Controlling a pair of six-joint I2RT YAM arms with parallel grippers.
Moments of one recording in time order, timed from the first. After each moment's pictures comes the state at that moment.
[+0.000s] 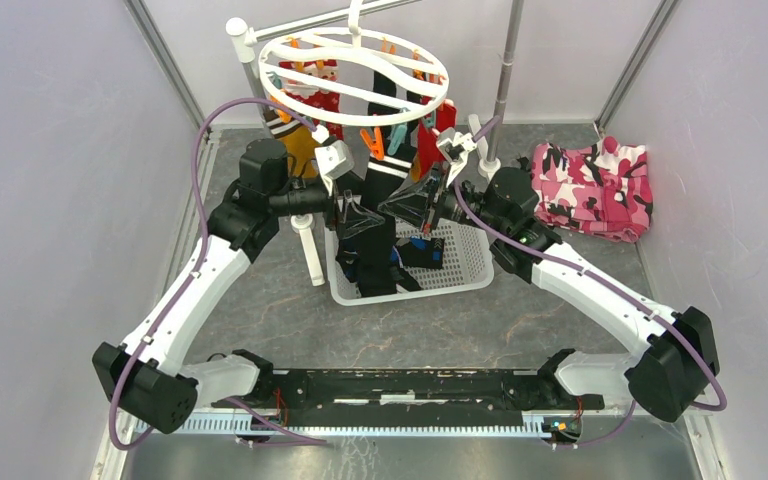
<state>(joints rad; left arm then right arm) -0.43 1.18 1.20 -0.31 0.84 0.21 0.67 1.26 1.00 0.41 -0.61 0.45</state>
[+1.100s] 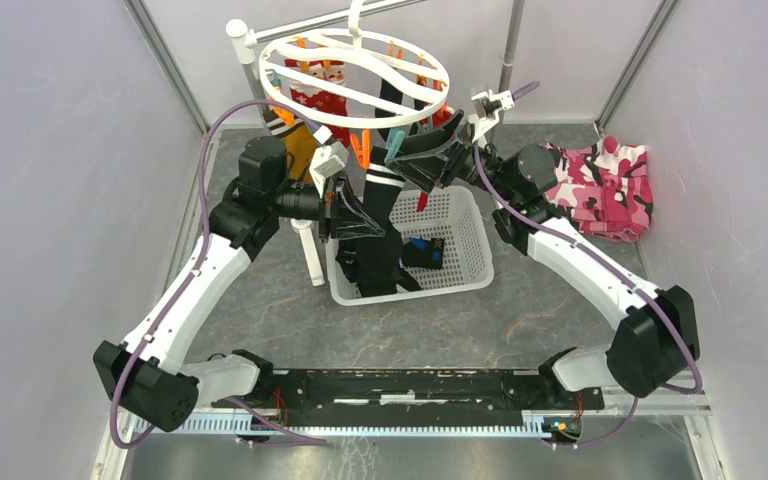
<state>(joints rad) -0.42 1.19 1.22 -0.33 1.20 0.01 0.52 1.38 1.11 0.72 -0.67 0.70</state>
